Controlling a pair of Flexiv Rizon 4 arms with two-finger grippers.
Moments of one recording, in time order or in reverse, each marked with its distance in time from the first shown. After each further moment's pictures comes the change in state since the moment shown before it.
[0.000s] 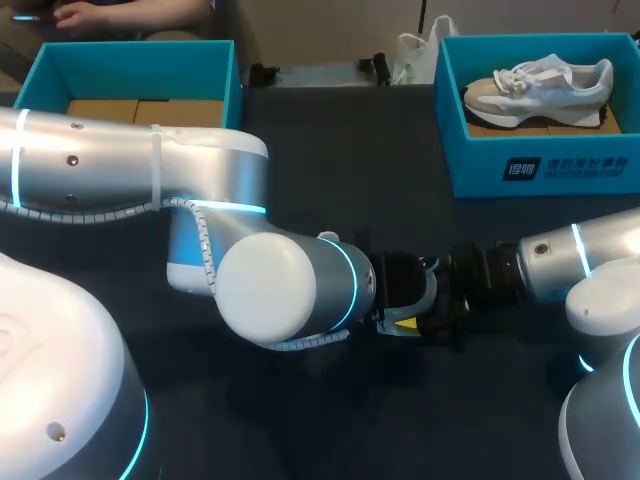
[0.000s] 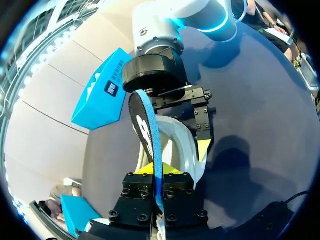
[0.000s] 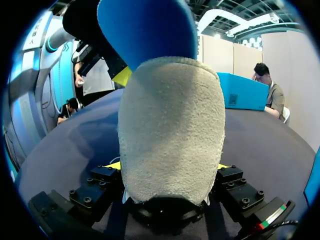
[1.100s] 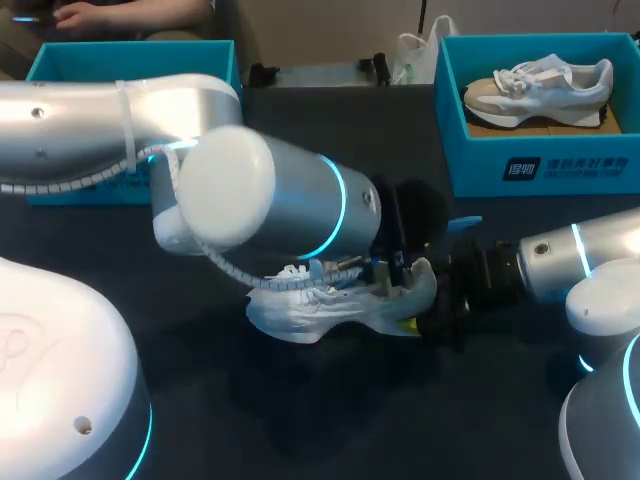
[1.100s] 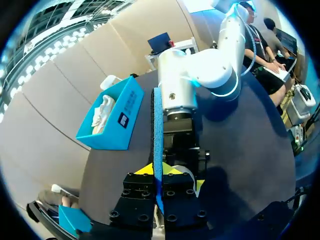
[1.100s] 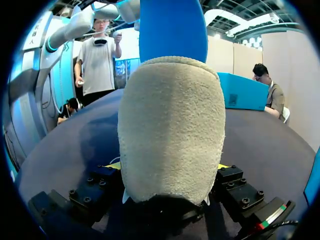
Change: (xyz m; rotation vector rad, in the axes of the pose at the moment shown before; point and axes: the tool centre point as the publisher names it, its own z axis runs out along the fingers) left arm -0.051 -0.079 -0.069 0.181 0.106 -0.114; right arm 0.000 0.000 0.000 0.000 0.000 0.000
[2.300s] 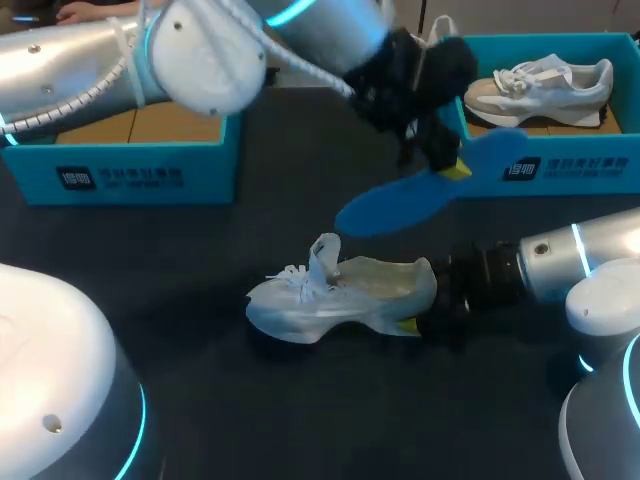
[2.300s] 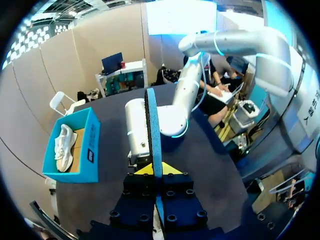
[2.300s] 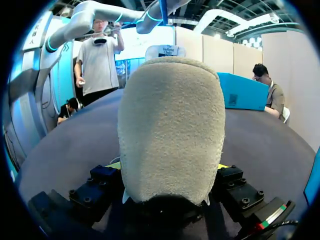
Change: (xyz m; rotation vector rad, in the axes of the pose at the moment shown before) left arm -0.044 -0.095 -0.078 0.151 0.573 0.036; right arm 0.000 0.000 0.000 0.000 0.000 0.000
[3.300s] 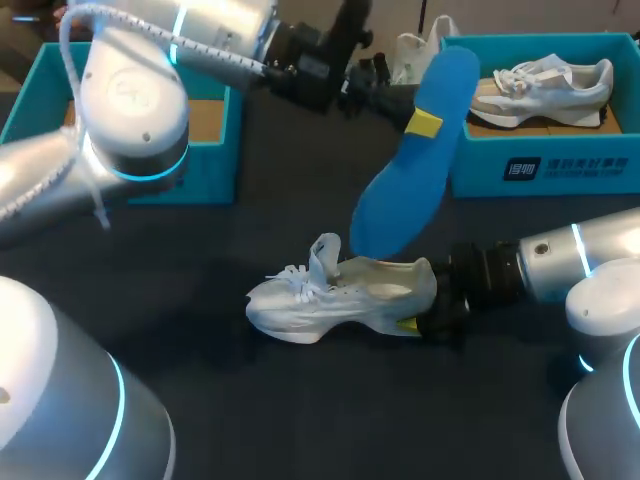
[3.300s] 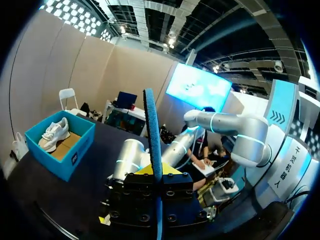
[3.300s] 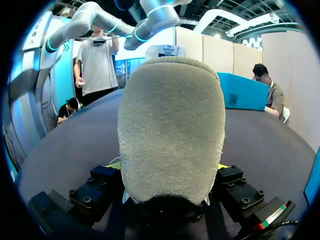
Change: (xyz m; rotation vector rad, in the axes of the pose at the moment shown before) left arm 0.007 -0.012 -0.064 0.522 0.108 -0.435; right arm 0.000 0.000 0.000 0.000 0.000 0.000
